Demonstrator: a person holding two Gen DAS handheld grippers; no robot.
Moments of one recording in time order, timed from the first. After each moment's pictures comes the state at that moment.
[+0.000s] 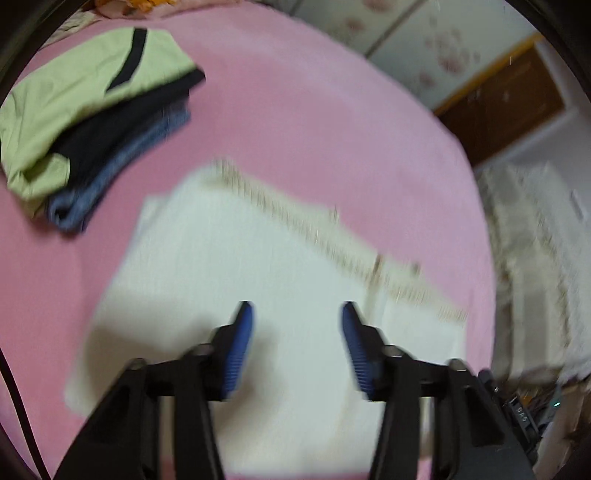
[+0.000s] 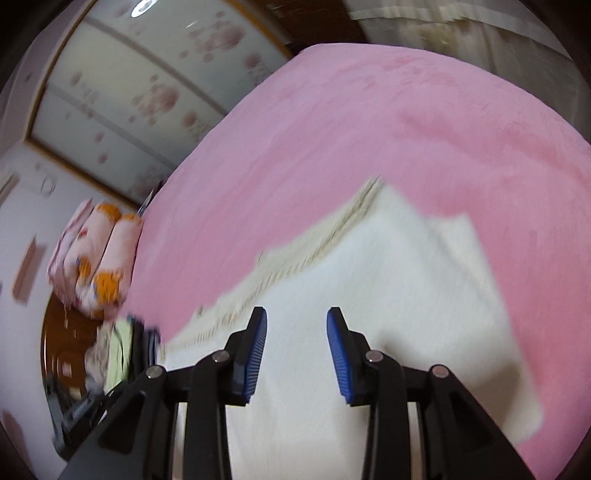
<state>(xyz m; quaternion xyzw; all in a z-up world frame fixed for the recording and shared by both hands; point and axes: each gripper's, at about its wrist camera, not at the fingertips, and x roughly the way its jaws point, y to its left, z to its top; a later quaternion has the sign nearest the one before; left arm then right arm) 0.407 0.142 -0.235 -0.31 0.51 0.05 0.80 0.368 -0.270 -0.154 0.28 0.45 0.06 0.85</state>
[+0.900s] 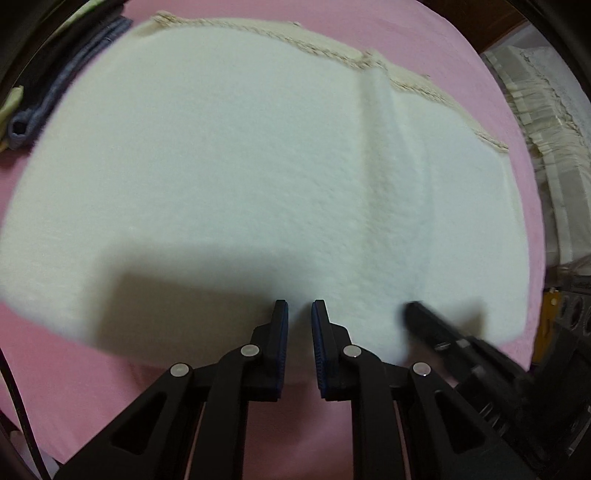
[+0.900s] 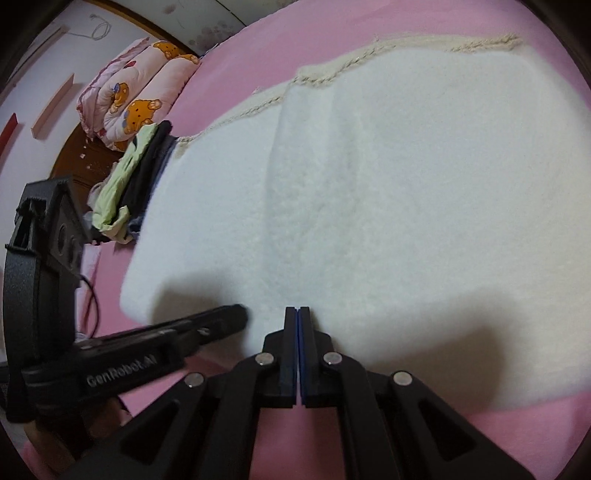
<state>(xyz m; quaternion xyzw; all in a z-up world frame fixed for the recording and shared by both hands) 0.345 0.033 -0.317 -0.18 0.64 0.02 0.75 0.311 -0.160 -0.242 0.12 0.59 0.21 0.77</state>
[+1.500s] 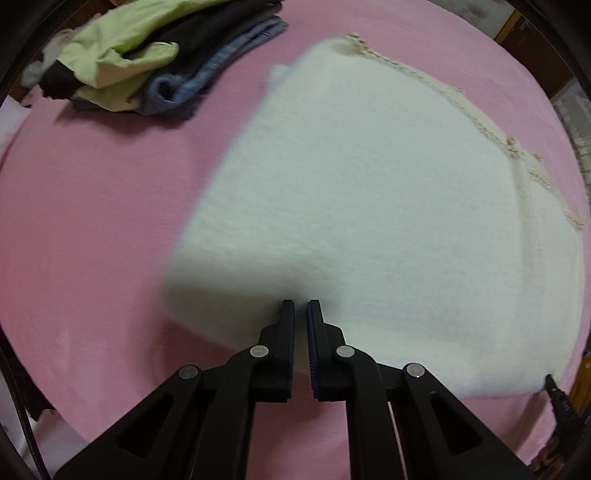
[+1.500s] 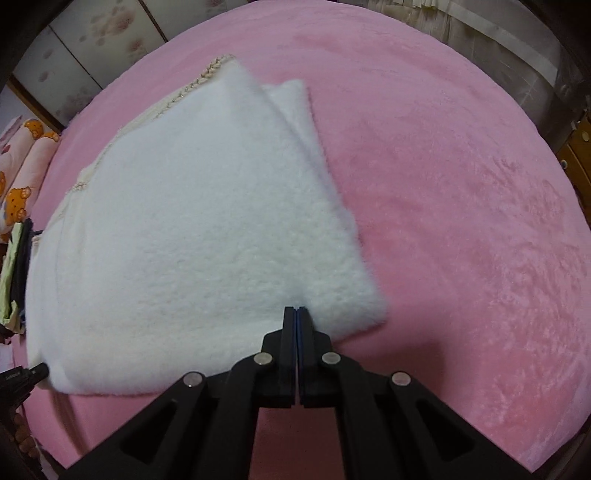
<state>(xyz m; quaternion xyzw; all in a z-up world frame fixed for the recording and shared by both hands) 0.298 0.149 -0.311 -0.17 0.62 0.17 0.75 0.272 -0.337 -0.237 0.12 0.57 -0.08 0.81</state>
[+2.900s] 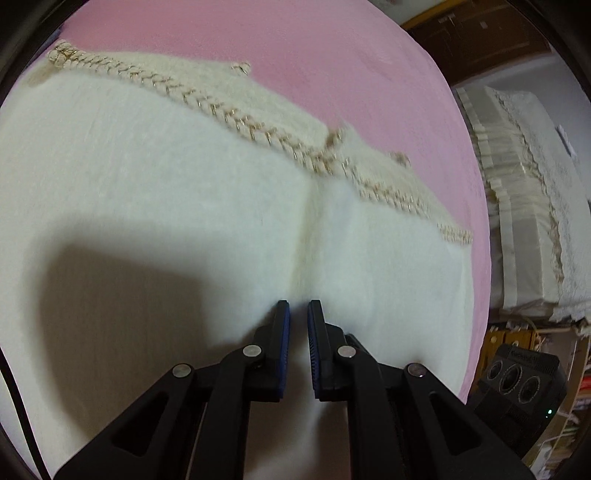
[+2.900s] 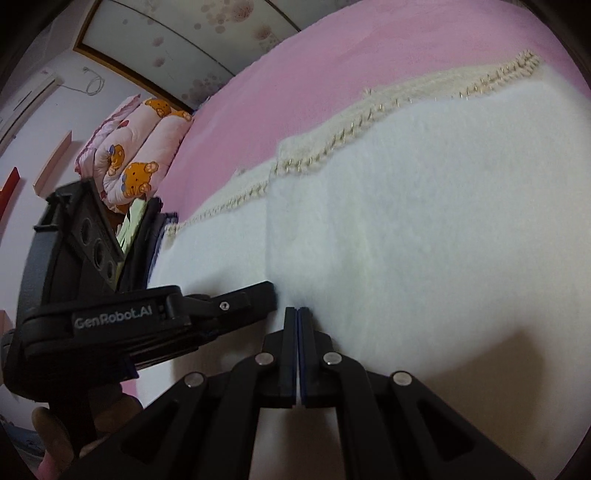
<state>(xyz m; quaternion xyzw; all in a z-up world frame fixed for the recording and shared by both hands) 0.429 0.069 -0.332 -0.30 0.59 -0.07 0.74 0.391 -0.160 -0.260 0.21 0.52 0.19 0.81</state>
